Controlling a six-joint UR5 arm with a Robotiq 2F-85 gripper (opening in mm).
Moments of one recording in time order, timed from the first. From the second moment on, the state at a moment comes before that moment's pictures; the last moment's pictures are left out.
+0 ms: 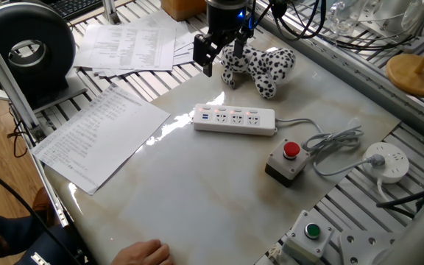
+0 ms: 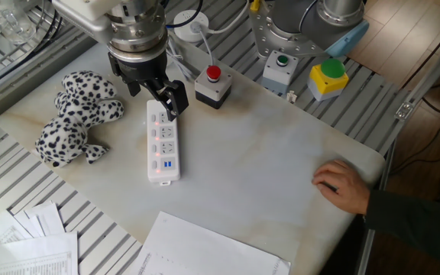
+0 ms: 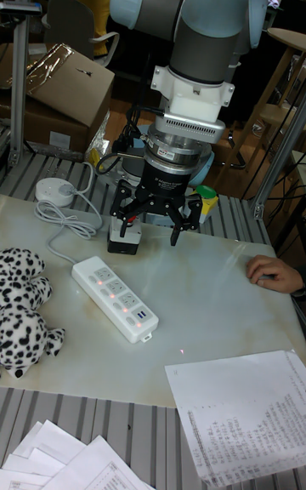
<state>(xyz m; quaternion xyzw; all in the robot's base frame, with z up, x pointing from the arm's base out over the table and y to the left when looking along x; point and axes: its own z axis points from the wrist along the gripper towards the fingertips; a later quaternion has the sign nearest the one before) 0.544 0.002 0.190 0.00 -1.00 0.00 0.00</state>
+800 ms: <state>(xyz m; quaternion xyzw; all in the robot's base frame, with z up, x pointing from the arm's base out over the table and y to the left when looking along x) 0.556 -0.022 0.190 0.06 -1.00 0.06 -0.02</state>
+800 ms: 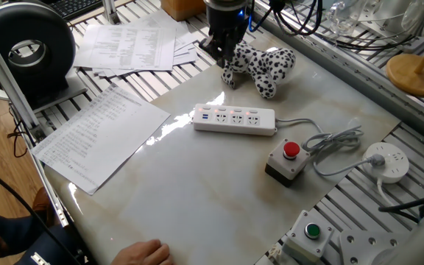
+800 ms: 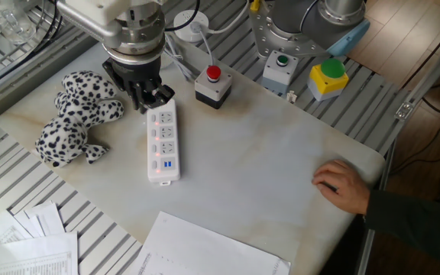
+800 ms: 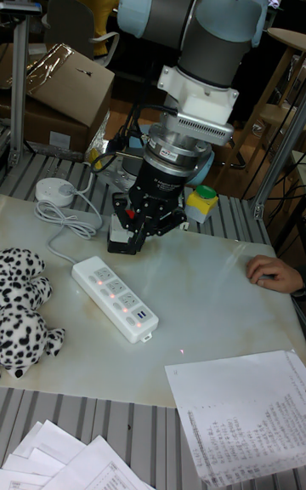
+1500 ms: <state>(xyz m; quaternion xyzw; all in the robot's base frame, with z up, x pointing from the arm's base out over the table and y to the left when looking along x) 0.548 -0.054 0.174 0.14 -0.99 0.09 -0.04</state>
